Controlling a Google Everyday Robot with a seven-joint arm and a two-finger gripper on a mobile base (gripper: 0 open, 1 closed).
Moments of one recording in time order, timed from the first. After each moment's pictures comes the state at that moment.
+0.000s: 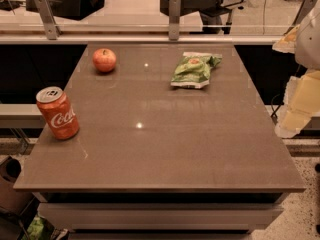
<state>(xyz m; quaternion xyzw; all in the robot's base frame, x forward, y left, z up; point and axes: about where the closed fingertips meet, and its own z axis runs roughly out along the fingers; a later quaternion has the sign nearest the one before) 0.438 -0.214 0.987 -0.60 0.78 -0.05 0.18</state>
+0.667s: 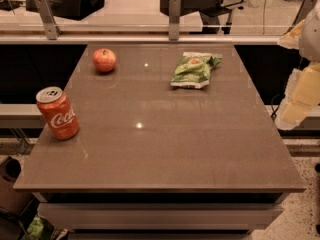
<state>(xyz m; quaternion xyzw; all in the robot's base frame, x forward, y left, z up) 0.449 -0.221 0.991 -0.58 0.79 -0.04 0.19</state>
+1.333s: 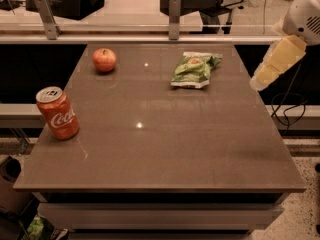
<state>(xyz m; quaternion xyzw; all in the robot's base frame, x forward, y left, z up) 0.538 -0.230 0.987 -0.50 0.83 0.02 0.25</state>
